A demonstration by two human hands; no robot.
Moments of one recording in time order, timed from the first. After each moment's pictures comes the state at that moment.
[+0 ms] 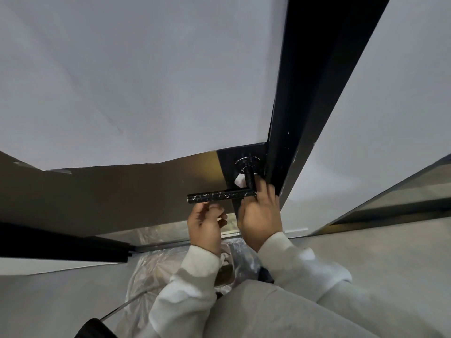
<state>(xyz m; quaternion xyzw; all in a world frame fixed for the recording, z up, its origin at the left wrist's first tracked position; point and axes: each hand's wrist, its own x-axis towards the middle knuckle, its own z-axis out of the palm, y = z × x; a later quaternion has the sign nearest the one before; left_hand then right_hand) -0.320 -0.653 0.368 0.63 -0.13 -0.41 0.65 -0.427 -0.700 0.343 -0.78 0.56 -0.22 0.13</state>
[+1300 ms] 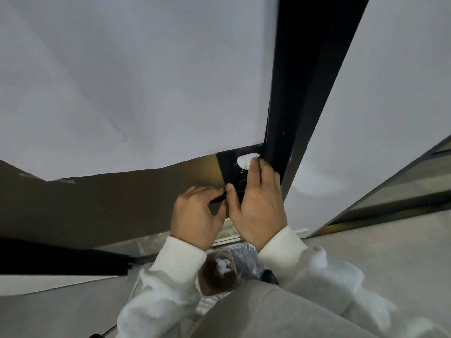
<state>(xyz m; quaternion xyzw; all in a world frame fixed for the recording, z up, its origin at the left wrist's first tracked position) -0.285 -0.653 0.444 0.69 -0.66 -0.08 0.29 -0.417 -0.692 0.429 -0.73 0.60 -0.30 0.15</state>
